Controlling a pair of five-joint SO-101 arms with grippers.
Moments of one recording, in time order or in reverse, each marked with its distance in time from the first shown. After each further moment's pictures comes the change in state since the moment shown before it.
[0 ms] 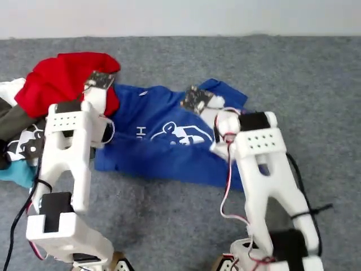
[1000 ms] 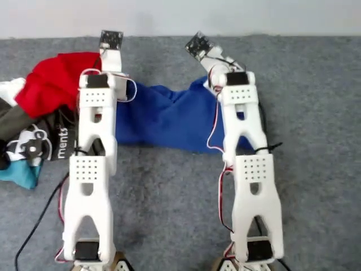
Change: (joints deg) left arm 4.3 64.9 -89.3 2.5 14.0; right arm 4.2 82.1 -94.2 -9.1 -2.8
